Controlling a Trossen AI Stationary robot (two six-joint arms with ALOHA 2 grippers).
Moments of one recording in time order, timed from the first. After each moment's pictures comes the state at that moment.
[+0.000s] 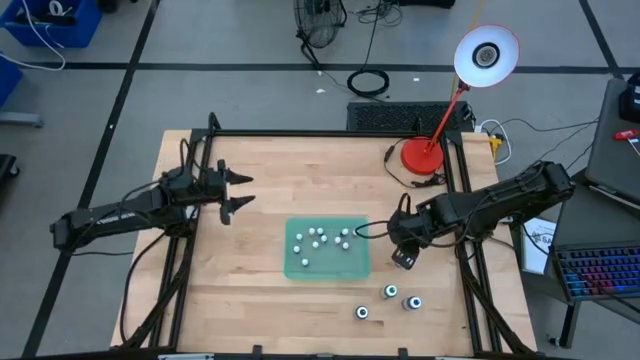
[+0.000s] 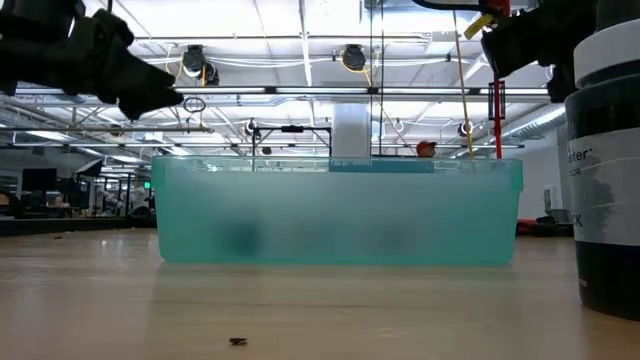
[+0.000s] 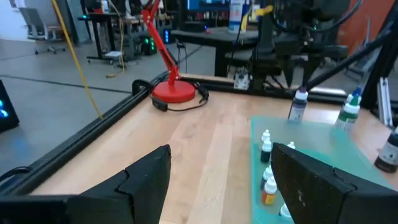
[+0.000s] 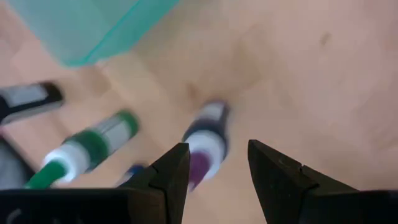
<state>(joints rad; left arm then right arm) 0.35 0.35 0.21 0.04 0.17 -0.02 0.26 1.29 0.99 -1.08 -0.10 0.92</state>
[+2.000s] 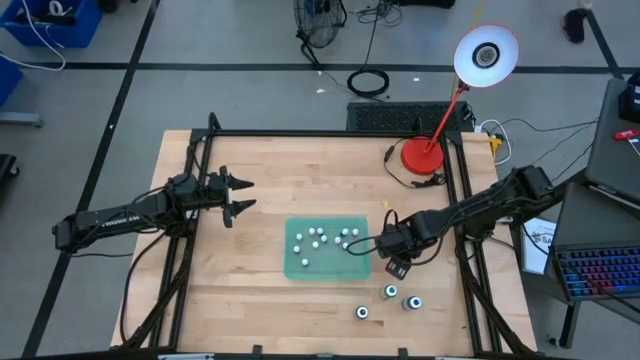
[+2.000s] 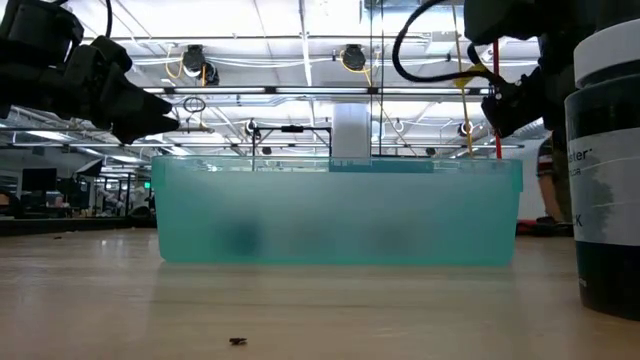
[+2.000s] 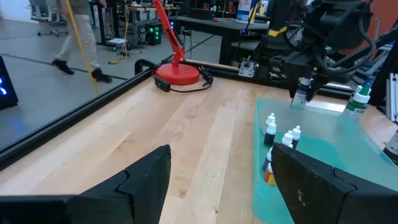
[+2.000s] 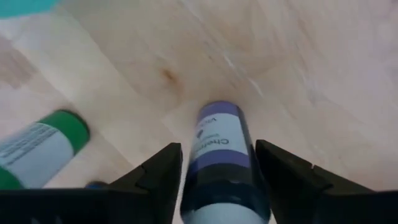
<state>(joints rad) 0.35 0.29 0.07 0.10 0.16 -0.09 0.30 1.50 0.89 -0.95 -0.13 0.92</state>
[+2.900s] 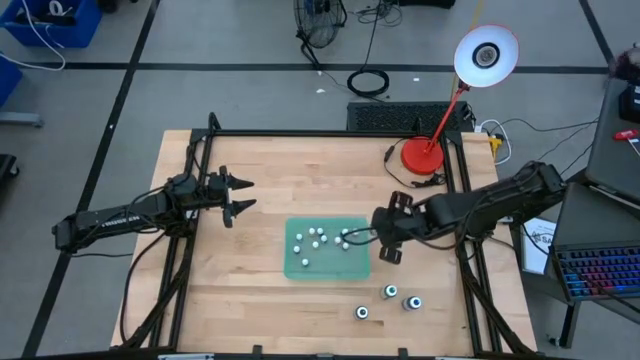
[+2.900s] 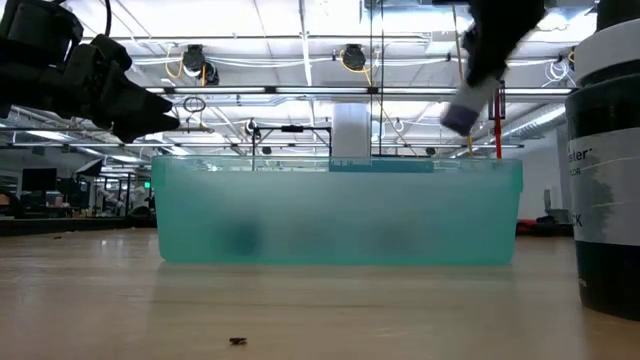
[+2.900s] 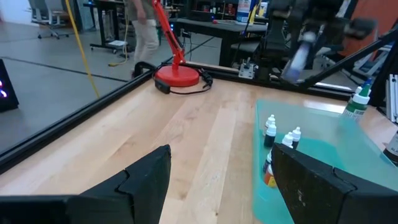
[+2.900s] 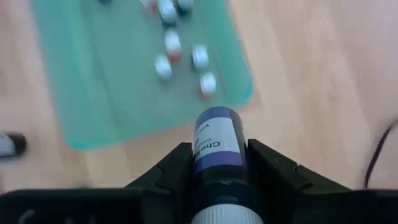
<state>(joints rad) 0.35 0.29 0.07 0.11 0.16 -0.08 0.30 1.38 1.16 -0.98 0.29 0.51</state>
